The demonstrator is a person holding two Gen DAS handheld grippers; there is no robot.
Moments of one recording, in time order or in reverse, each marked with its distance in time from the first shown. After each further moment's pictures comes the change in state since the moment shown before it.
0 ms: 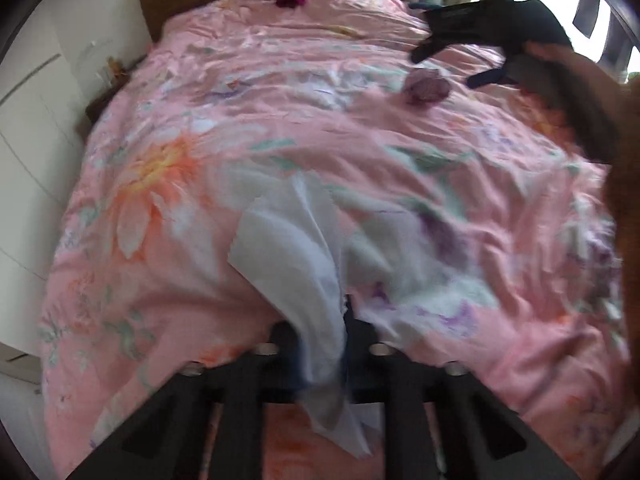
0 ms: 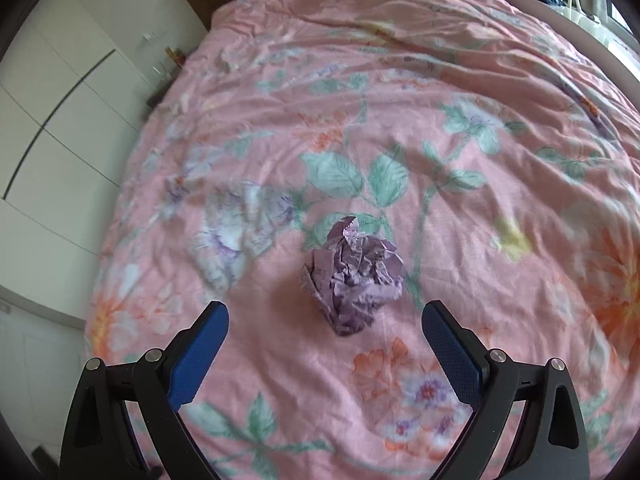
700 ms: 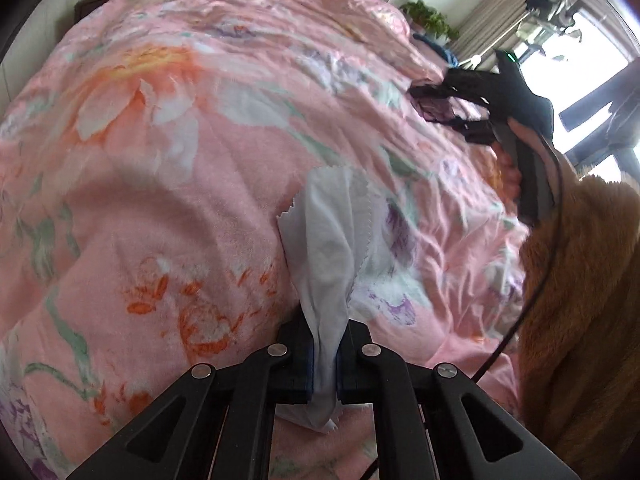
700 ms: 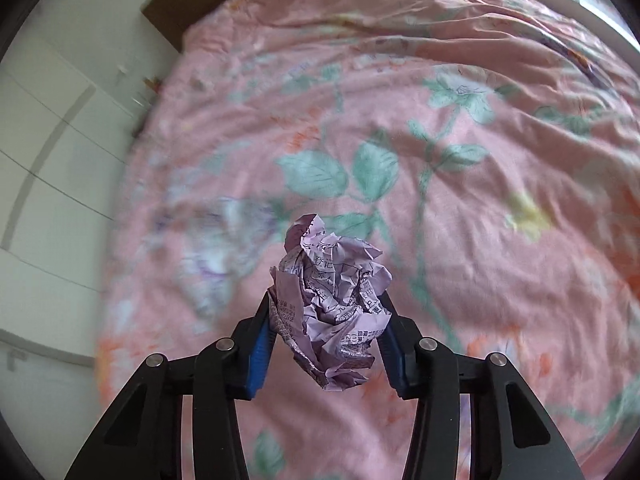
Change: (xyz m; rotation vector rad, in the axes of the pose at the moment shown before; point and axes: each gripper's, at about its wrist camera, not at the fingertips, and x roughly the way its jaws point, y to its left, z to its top) left arm 0.004 0.041 -0.030 -0.298 -0.001 -0.371; right arm -0.010 -0.020 -0.020 0.150 -0.082 0.144
